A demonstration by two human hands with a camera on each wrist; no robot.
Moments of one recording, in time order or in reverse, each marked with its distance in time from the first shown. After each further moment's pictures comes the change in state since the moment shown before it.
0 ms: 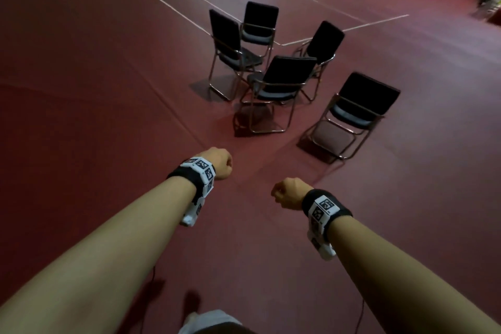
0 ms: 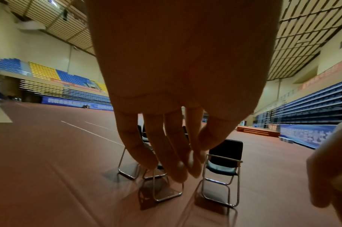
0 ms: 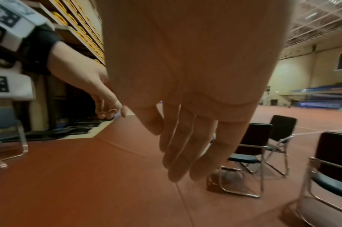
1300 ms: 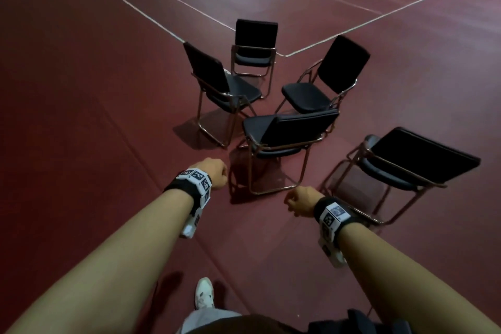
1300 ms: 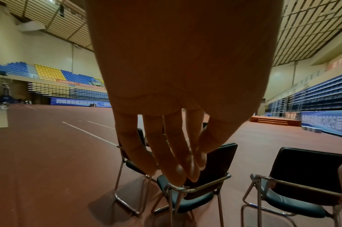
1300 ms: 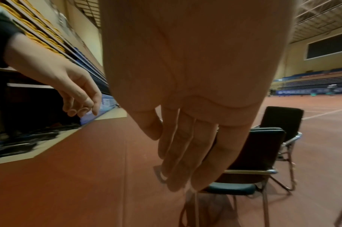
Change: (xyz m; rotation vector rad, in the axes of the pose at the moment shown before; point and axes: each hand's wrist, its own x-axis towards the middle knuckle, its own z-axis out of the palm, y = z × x) left_hand 0.684 -0.034 -0.231 0.076 -0.050 -0.077; right_hand 0.619 0.205 -0.348 0.147 -0.061 0.042
